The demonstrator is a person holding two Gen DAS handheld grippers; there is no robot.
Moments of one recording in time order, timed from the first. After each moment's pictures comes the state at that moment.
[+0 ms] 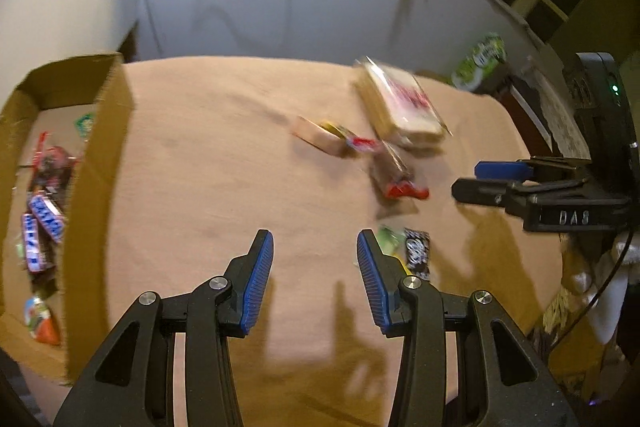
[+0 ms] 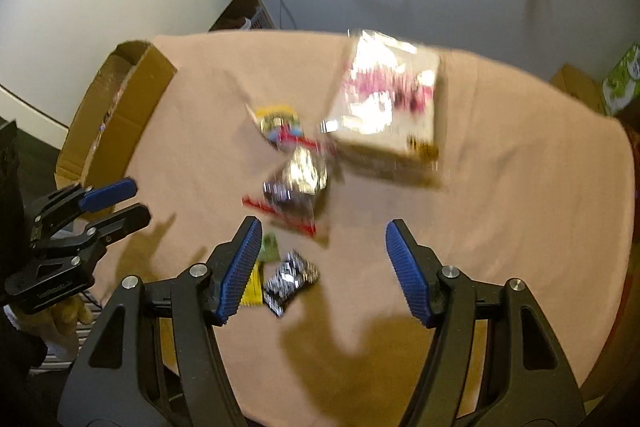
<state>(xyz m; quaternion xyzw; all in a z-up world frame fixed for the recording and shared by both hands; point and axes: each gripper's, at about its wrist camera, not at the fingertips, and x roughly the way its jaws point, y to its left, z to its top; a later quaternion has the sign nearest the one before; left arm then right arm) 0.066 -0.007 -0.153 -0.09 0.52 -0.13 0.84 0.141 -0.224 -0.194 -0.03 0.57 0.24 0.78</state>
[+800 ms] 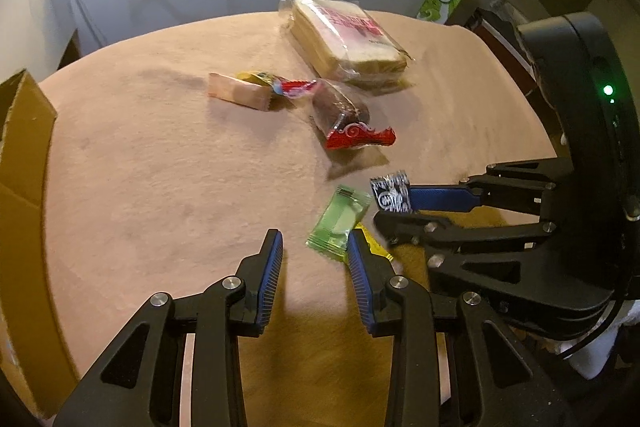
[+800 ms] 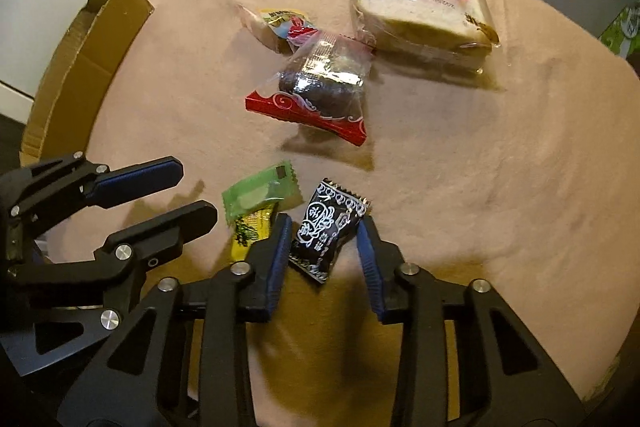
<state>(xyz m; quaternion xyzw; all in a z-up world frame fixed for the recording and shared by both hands) 0.072 -0.053 -0.182 -0.01 0.56 -0.20 0.80 0.109 -0.178 -0.258 -0.04 0.62 0.19 0.77</state>
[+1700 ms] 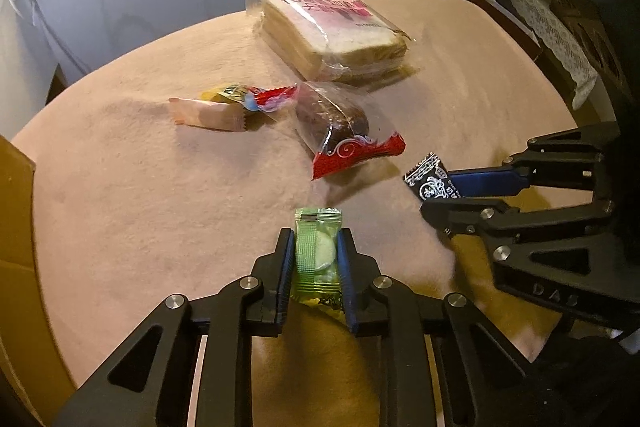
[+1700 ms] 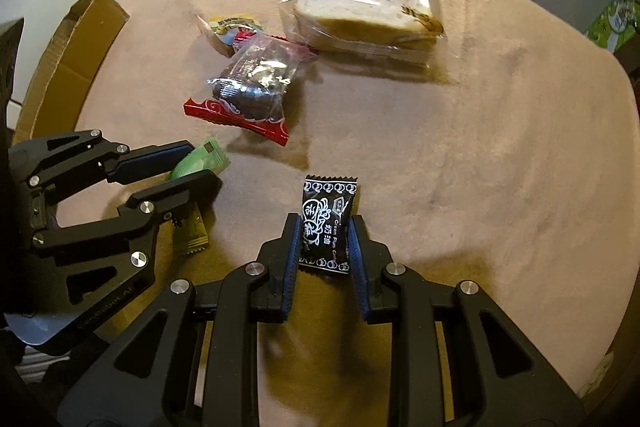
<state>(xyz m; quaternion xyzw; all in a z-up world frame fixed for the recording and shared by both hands) 0.093 -0.077 -0.202 0.05 0.56 -0.21 0.80 0.115 -0.191 -0.258 -0.04 0.62 0.17 0.77</state>
